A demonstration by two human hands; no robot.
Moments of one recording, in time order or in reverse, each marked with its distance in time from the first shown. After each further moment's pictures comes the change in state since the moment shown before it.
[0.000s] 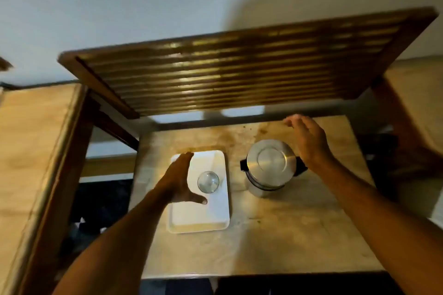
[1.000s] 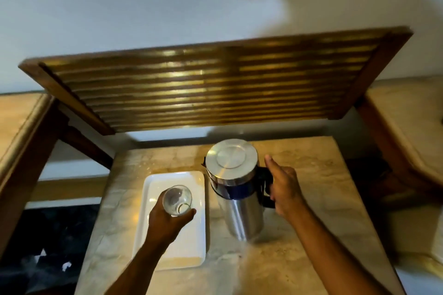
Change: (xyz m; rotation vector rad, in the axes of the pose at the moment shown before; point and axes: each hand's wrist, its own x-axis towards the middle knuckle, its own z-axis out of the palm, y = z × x) left_hand -0.006 0.045 0.081 -0.757 0.507 -0.253; right_hand -0.018 0.062 0.021 0.478 -0.003 0.270
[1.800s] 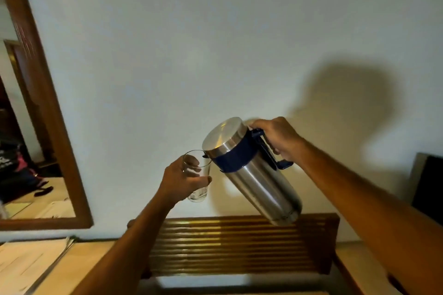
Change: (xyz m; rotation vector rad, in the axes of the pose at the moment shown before) left_hand -0.076 0.489 -0.266 -0.089 0.043 0.651; right_hand -0.196 -0.550 0.114 -0.390 -0.138 -0.675
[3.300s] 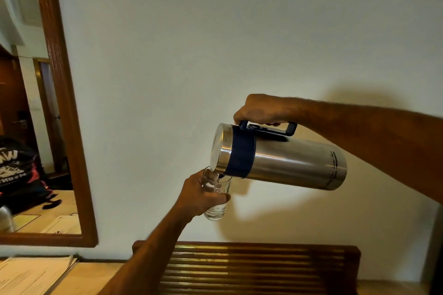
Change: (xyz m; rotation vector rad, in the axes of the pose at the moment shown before) left_hand 0.015 0.020 0.005 0.016 -0.083 0.072; right_hand 0.083 -0.110 0.036 -0.831 -0.399 -0.248
